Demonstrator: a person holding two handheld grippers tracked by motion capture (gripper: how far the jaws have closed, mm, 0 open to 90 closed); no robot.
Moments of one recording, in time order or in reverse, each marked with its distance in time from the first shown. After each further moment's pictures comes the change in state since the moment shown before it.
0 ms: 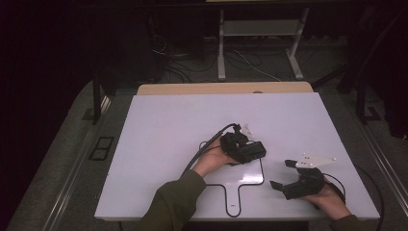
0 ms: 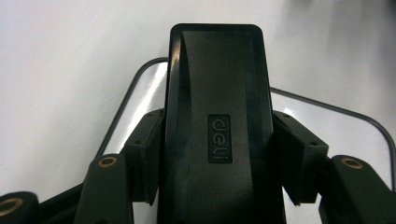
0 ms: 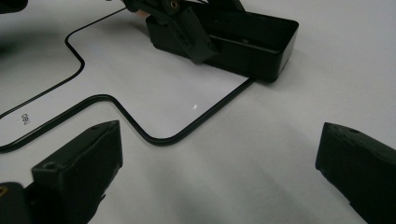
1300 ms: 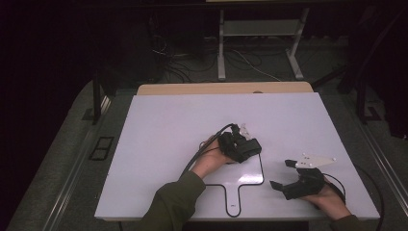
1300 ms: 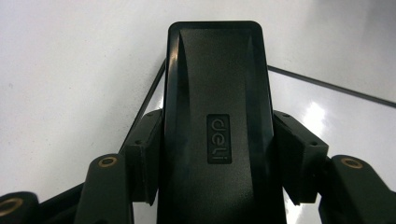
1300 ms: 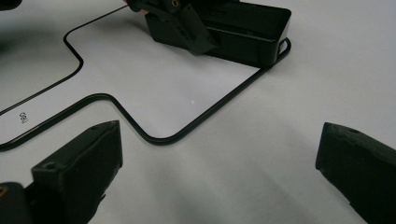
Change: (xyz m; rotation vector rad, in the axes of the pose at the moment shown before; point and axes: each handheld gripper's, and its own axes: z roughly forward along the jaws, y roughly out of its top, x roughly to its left) left arm 0.002 -0.007 -0.007 0.029 0.099 -0.004; right arm 0.000 0.000 0.000 0.000 -0.006 -0.009
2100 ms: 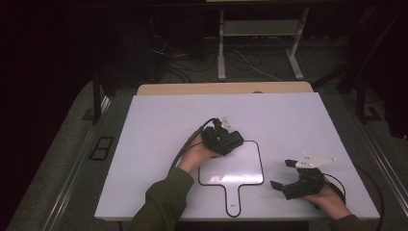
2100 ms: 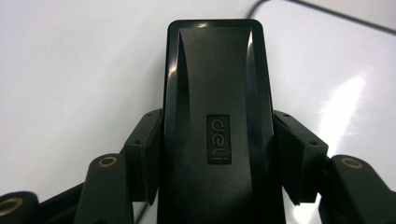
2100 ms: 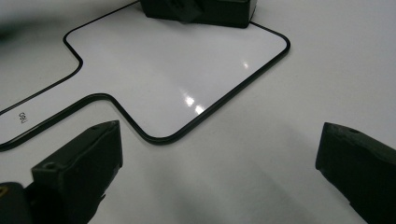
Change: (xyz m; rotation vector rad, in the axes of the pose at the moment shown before) left arm 0.022 -0.028 -0.021 0.032 0.075 -0.071; right arm 0.000 0.000 0.000 0.001 0.000 0.001
